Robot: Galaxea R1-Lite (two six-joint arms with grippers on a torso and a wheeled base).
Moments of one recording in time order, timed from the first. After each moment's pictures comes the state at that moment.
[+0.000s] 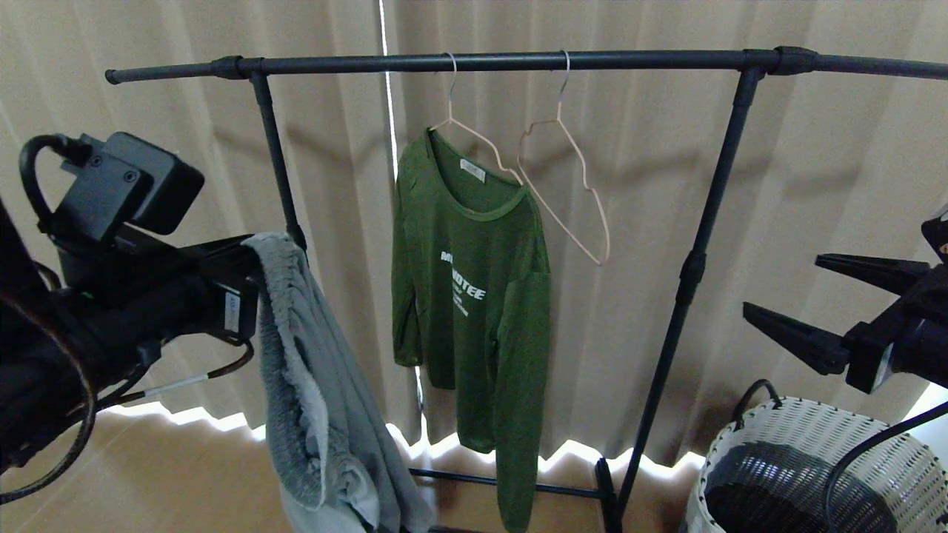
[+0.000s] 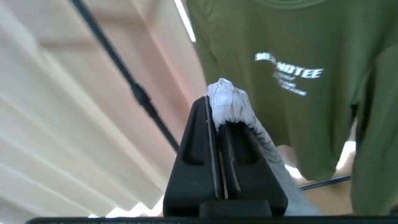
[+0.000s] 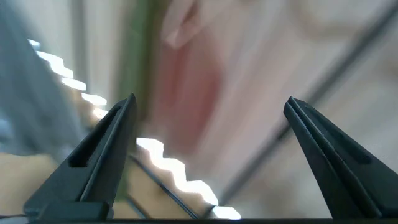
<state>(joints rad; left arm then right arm) -0.41 1.31 -0.66 -0.58 0.22 0.38 0.13 1.21 -0.55 -0.48 0.18 -0.28</state>
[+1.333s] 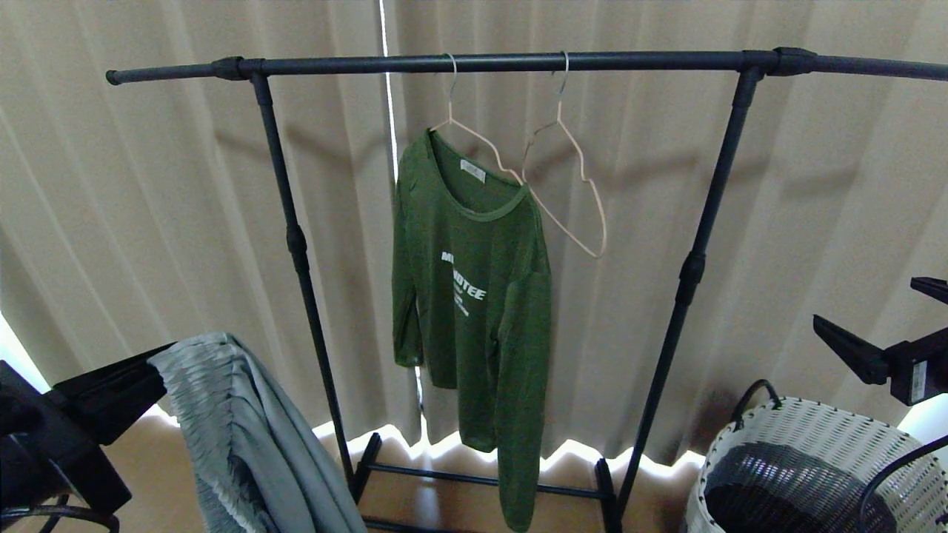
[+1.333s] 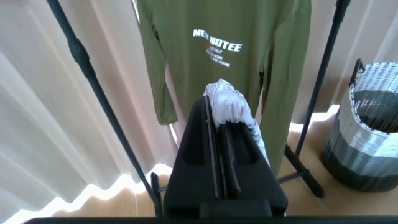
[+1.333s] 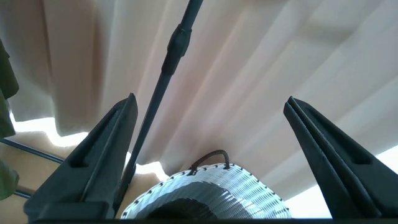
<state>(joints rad) -0.35 0.95 -0.35 -0.52 -0.06 0.12 -0.05 1.19 -0.41 -0.63 0.04 -0.38</state>
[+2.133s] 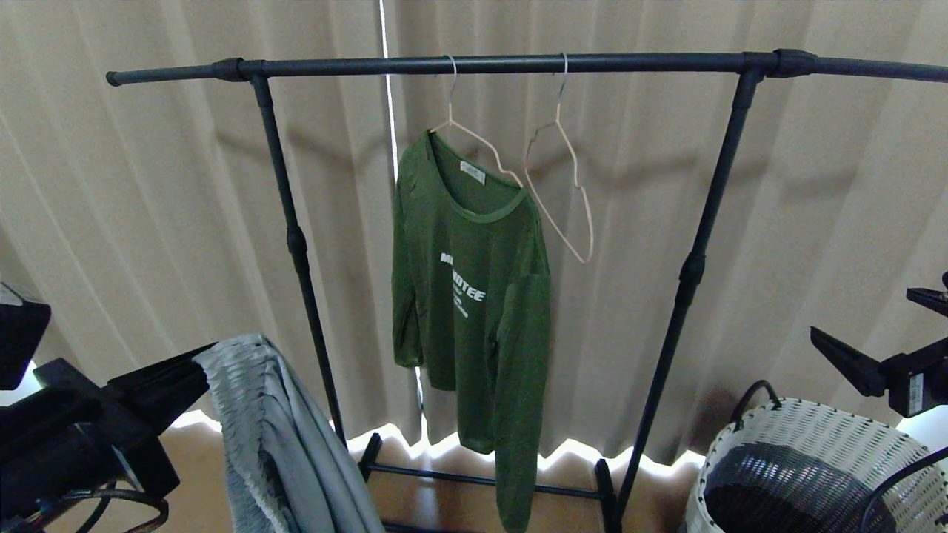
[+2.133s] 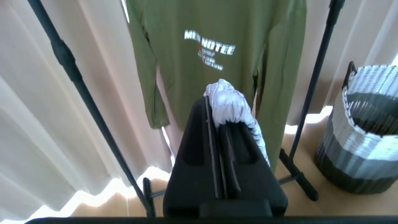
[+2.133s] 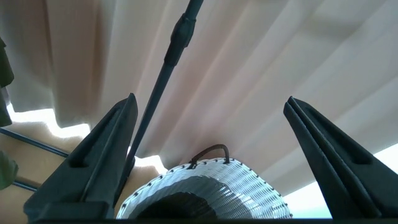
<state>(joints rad) -0.37 1.06 -0.31 -0.67 -0.06 0.10 -0.05 1.19 -0.39 -0.62 0.04 -0.39</state>
